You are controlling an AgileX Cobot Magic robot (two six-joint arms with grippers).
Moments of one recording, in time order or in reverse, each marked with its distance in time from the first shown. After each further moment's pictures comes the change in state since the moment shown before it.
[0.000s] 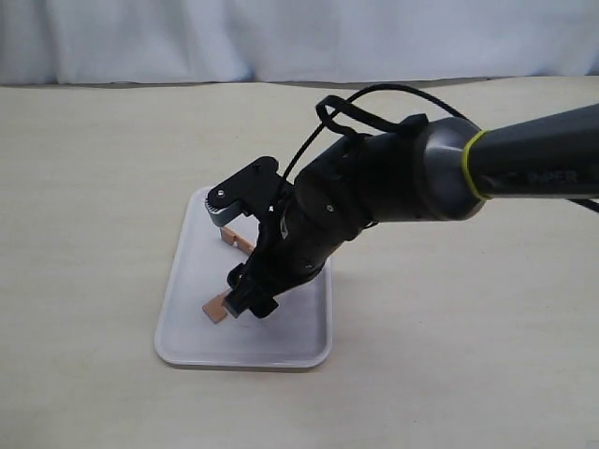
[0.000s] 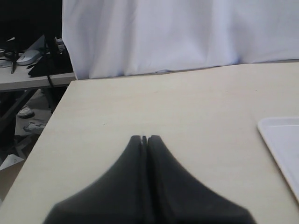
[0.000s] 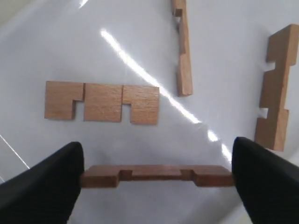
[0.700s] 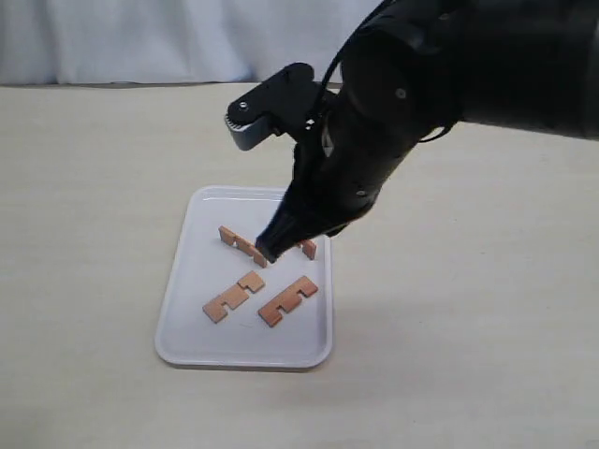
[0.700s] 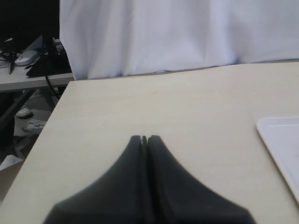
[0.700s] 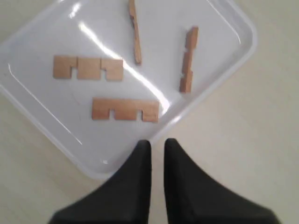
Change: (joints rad) left arm -0.009 0.000 0.000 0.000 0.000 0.000; right arm -0.009 -0.268 -0.087 -0.096 0.403 0.033
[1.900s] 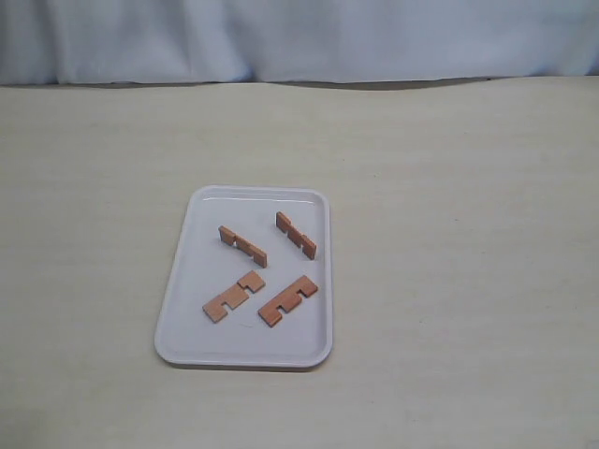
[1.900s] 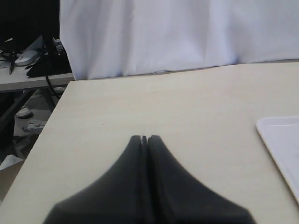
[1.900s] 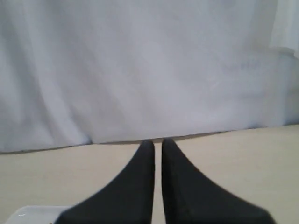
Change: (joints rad) left arm 0.000 0.000 0.000 0.000 0.000 0.000; right arm -0.690 -1.564 0.933 0.171 -0.581 0.039
